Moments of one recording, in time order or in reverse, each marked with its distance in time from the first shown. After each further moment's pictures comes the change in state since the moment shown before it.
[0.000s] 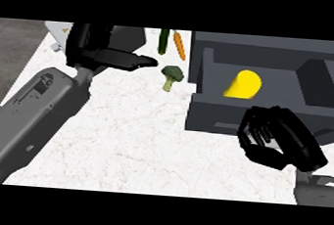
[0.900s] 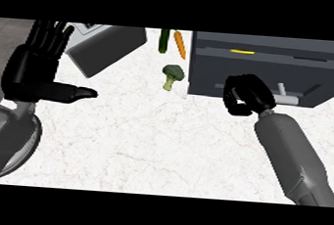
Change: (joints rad) left arm 0.358 0.169 0.140 -0.240 0.023 -0.161 -0.035; right arm -0.507 0.084 -0.038 0.965 0.288 -0.314 -0.242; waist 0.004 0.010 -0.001
